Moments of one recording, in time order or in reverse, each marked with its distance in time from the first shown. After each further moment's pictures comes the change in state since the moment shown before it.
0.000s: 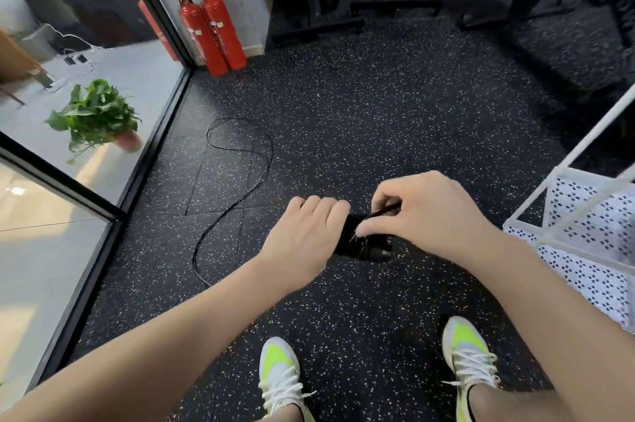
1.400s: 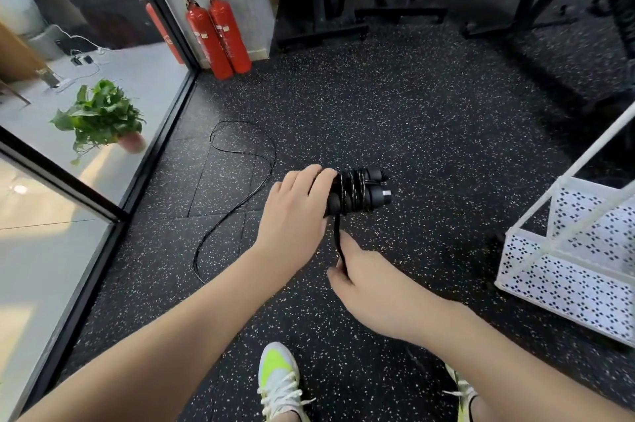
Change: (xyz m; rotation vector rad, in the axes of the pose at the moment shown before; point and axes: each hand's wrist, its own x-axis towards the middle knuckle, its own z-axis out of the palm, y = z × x) left_hand 0.015 -0.015 -0.015 -0.100 0.238 -0.311; right_hand -0.028 -0.038 0.080 0.369 -0.343 0.036
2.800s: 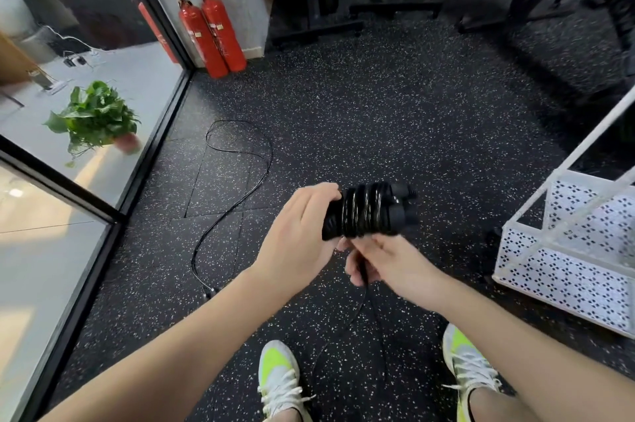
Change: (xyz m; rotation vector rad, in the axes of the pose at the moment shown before) left_hand -0.023 0.021 -0.009 -0.432 0.074 0.084; right_hand 0.008 0.039 -0.022 0.556 0.004 0.108
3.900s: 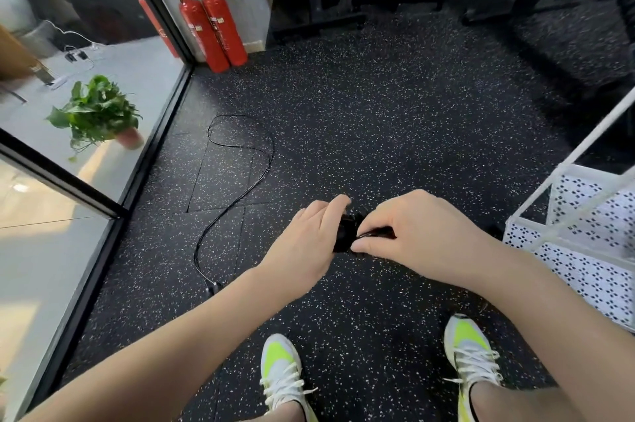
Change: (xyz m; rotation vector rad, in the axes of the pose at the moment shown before) left_hand -0.013 -0.011 0.014 0.152 -0.418 -0.063; right_hand -0.029 -0.067 -0.026 -1.009 0.093 -0.270
